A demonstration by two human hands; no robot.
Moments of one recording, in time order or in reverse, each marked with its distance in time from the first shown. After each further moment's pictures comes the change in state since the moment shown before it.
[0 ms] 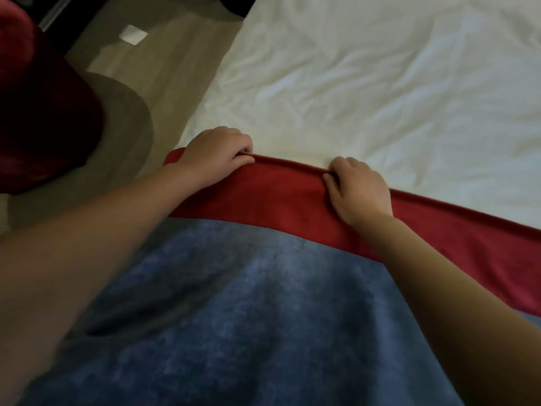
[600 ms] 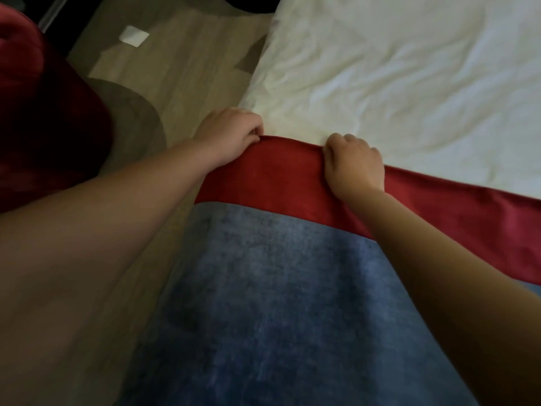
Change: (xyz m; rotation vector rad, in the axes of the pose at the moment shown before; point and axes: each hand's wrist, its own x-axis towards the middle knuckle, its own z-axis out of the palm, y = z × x) left_hand 0.010 -0.100 -0.020 0.056 -0.004 0.006; right_hand 0.066 -0.103 0.041 -0.097 0.041 0.122
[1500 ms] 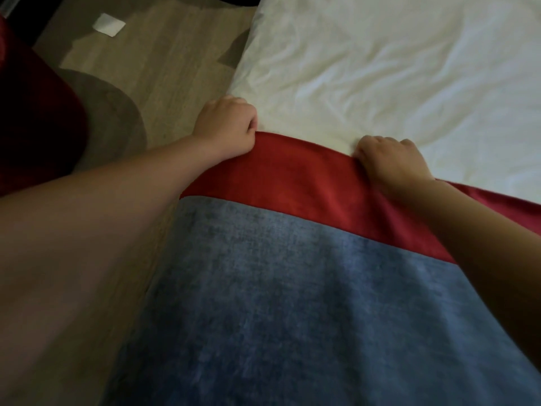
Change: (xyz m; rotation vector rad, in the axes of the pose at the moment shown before) left_hand 0.017 0.019 0.007 -0.025 0.117 -0.033; right_hand 0.000 0.084 -0.027 -0.158 -0.180 -0.168
